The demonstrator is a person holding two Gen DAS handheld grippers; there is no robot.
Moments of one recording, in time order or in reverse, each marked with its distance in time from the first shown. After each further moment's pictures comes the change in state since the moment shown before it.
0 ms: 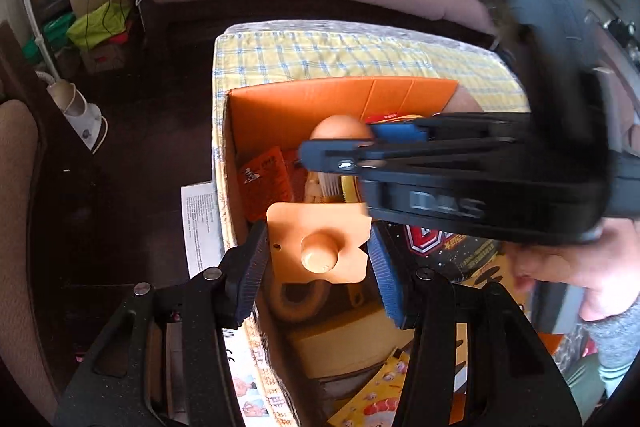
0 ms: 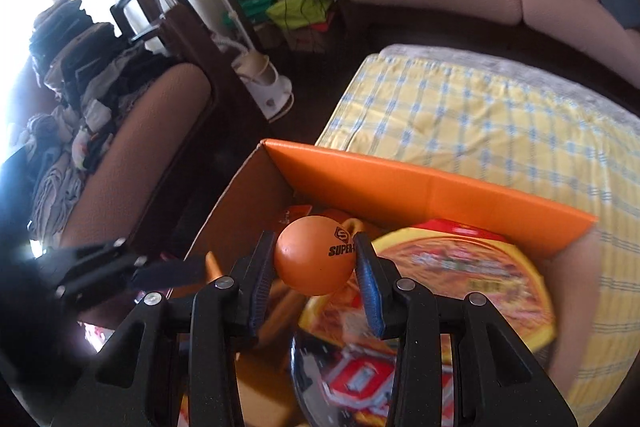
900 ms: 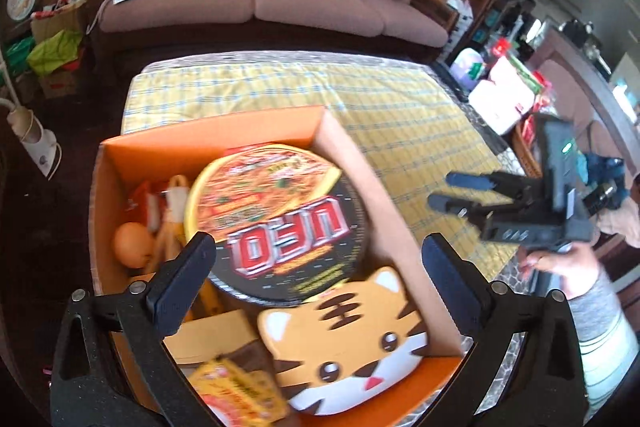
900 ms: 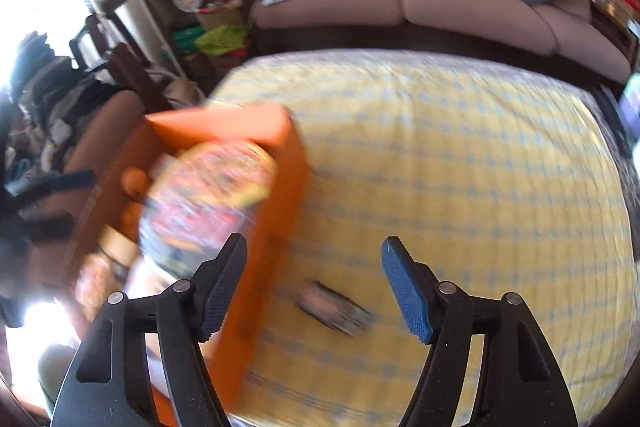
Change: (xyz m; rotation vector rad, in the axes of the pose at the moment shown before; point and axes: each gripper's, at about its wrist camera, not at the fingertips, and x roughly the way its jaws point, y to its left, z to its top) left arm -0.034 -0.114 0.010 0.058 -0.058 -0.158; right arm -0.154 -0.146 -0.119 0.095 -0.096 -0.205
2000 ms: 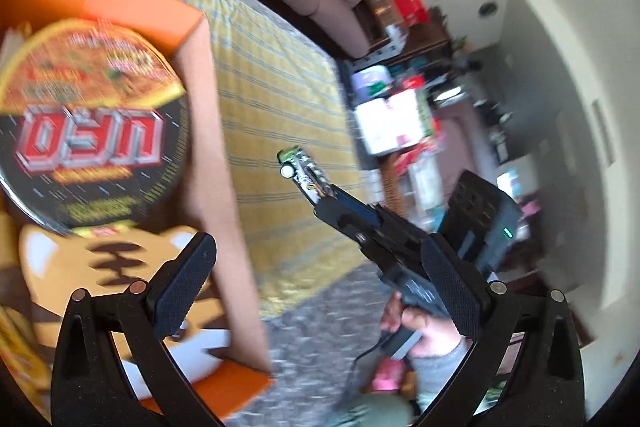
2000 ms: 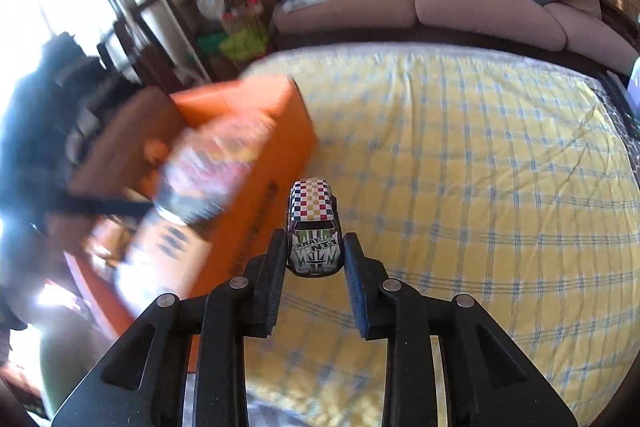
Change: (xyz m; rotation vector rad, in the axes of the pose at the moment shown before) left arm 0.050 -0.011 -0.025 -0.416 0.081 -0.596; right arm -0.041 -0.012 -0.045 -0.018 -0.081 0.141
